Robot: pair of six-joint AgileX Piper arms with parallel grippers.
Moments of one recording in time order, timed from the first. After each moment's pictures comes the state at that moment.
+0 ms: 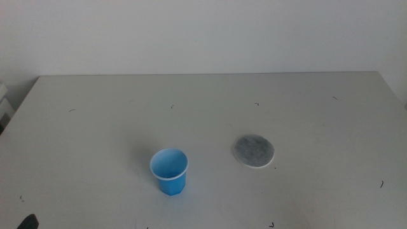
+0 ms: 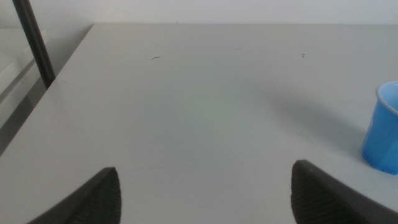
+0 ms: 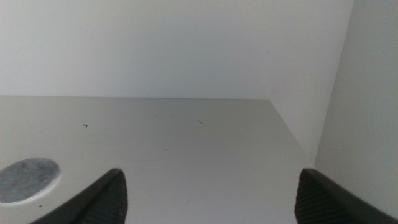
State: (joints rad) left arm -0.03 -0.01 0.01 0.01 0.35 -0.07; right arm -0.05 -0.02 0.03 -0.03 0.14 0.03
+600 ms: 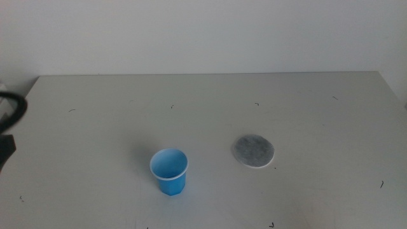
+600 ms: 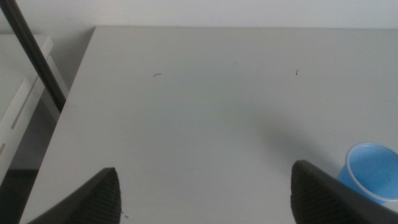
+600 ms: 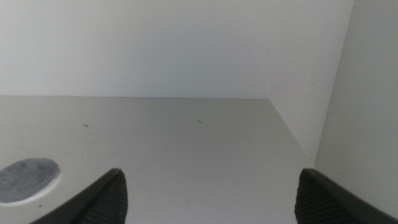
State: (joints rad) left arm -0.03 0.54 -0.60 0.00 0.62 -0.07; right arm -0.05 -0.02 0.03 -0.03 0.14 0.03
